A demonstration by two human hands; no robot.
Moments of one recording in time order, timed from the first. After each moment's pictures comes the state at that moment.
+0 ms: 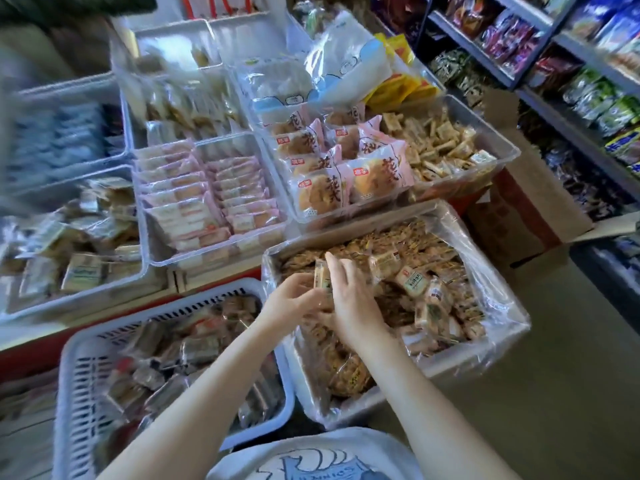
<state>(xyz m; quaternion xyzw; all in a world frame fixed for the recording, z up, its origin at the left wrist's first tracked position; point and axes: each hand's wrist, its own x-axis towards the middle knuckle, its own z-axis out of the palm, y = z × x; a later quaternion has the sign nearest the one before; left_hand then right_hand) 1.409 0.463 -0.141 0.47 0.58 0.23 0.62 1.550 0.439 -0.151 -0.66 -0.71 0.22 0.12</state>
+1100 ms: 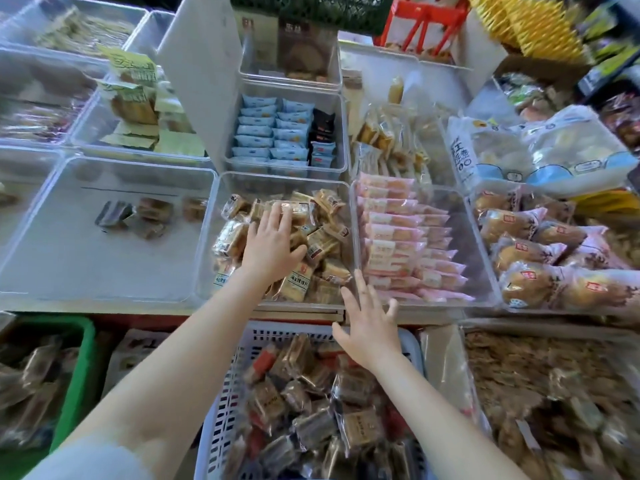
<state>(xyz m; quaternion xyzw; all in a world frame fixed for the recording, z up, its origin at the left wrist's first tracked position) 0.975 0.615 -0.179 0.66 0.73 0.07 0.16 1.205 0.544 -0.187 -0.56 -0.80 0.14 -0.15</state>
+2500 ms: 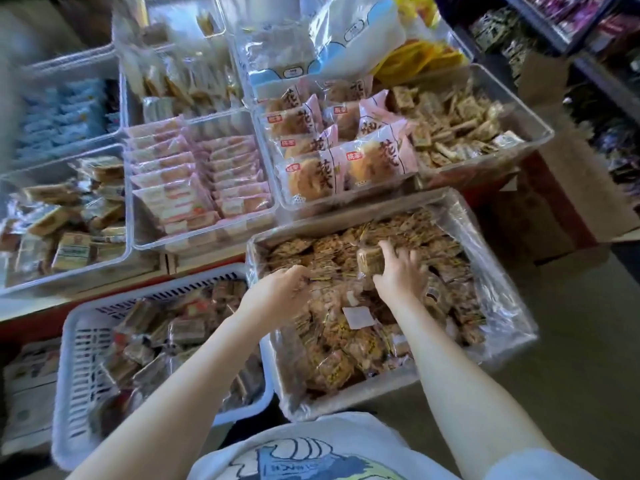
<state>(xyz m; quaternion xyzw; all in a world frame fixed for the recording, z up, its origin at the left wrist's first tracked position) 1.434 0.485 -0.162 0.74 0.61 -0.05 0.27 1.674 0.500 -0.249 -0.79 -0.59 0.17 0.02</state>
